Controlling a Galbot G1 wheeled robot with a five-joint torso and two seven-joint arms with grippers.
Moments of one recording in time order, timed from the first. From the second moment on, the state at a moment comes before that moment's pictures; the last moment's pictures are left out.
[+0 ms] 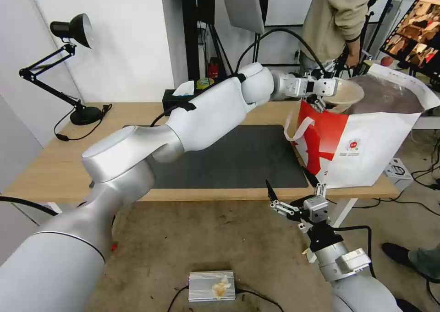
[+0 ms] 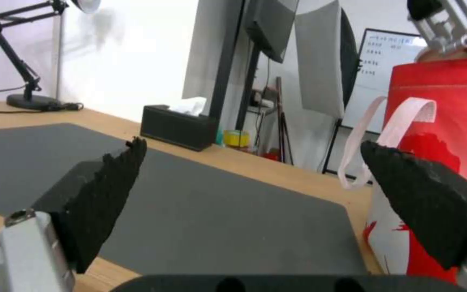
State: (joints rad) left arm -0.34 -1.60 0.67 -0.87 -0.02 -0.32 0.42; right arm -1.59 0.99 0.37 2.26 0.16 0.13 0.18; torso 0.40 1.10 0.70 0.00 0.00
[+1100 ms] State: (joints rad) left arm -0.33 -1.60 0.72 -0.94 -0.19 -0.30 0.37; right arm -1.59 0.99 0.37 2.26 0.16 0.13 0.18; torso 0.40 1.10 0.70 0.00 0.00
